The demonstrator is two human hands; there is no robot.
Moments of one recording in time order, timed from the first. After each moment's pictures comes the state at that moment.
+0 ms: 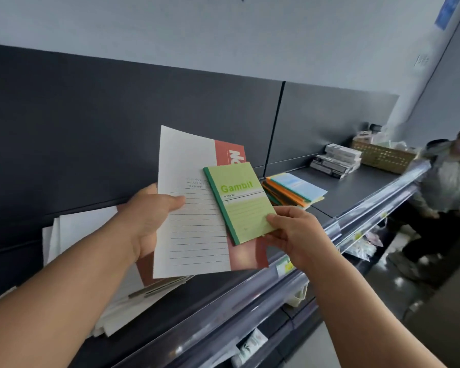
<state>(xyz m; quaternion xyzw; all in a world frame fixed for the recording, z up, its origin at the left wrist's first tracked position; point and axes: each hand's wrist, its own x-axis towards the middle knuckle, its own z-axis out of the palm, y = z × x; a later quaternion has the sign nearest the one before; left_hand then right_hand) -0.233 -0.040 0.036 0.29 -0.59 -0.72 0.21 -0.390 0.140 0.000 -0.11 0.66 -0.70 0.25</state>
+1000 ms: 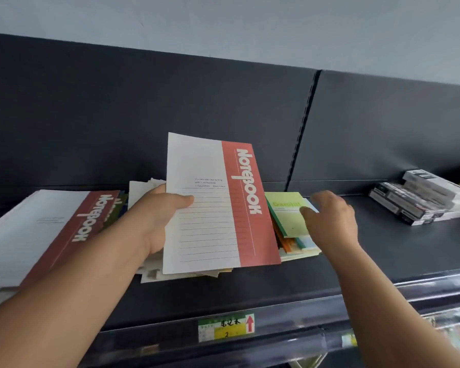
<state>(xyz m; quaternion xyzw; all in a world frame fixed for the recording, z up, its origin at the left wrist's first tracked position) -0.424 0.027 0.017 0.42 -0.50 -0.68 0.33 -0.672 0.143 -0.008 -0.36 0.88 -0.32 -0.02</state>
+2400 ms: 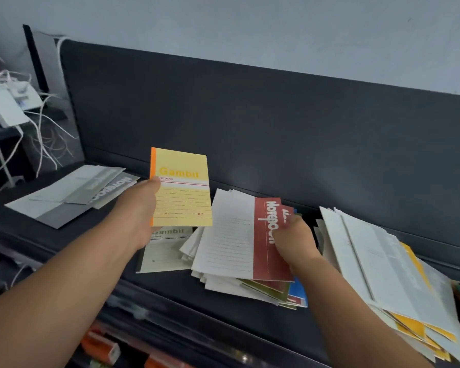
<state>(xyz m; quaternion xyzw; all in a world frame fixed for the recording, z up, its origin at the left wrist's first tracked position) -0.096 -0.026 0.030 0.61 -0.28 -0.48 0.56 -0.333 -0.046 -0.030 -0.50 0.72 -0.35 0.32</state>
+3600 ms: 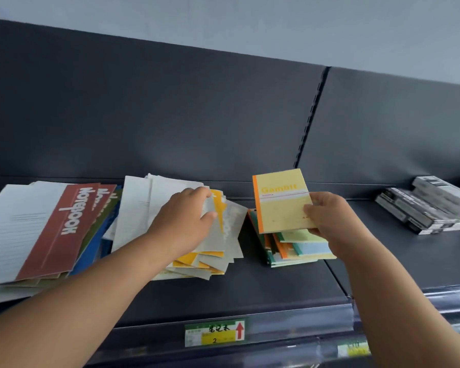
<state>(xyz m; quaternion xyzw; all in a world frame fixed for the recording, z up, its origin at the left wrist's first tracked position) -0.462 0.032 -0.012 0.45 -0.85 -0.15 0.21 -0.693 0.131 0.005 -0.32 0.79 -0.47 0.24</state>
